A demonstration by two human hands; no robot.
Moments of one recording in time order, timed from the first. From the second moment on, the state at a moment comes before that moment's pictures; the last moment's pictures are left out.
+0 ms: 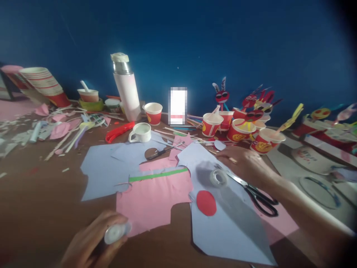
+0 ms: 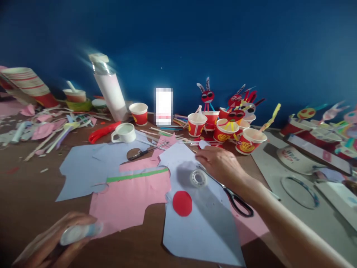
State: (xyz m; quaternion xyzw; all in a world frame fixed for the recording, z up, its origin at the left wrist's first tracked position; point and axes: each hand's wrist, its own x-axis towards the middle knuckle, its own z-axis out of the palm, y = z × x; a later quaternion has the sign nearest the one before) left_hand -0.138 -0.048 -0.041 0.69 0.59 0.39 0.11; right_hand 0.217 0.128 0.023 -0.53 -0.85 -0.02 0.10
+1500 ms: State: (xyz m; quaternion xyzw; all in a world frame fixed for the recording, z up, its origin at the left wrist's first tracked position) left_hand -0.136 -0.047 -0.035 0.74 0.54 0.38 0.14; right_hand 0.104 0.115 0.025 -0.44 -0.77 0.41 0.23
